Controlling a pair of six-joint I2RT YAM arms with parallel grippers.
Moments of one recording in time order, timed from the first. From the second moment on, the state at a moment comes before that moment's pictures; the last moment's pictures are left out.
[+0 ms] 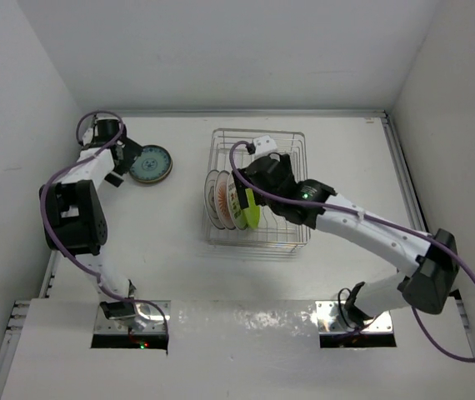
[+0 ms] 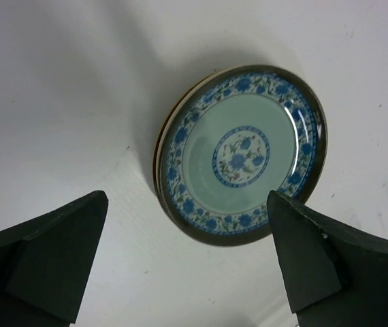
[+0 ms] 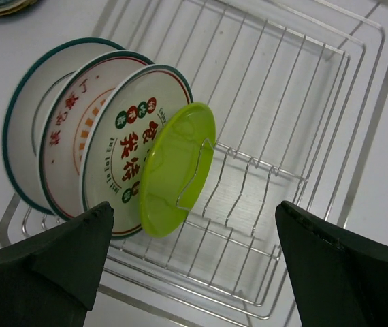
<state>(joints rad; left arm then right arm) 0.15 1.80 1.31 -0.45 -0.21 -0.90 0.92 1.38 1.20 -0.50 0.52 0.30</state>
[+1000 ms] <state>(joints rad) 0.14 0.88 0.80 -0.45 0.04 -0.45 0.84 1.68 1.18 -0.28 0.44 0.62</state>
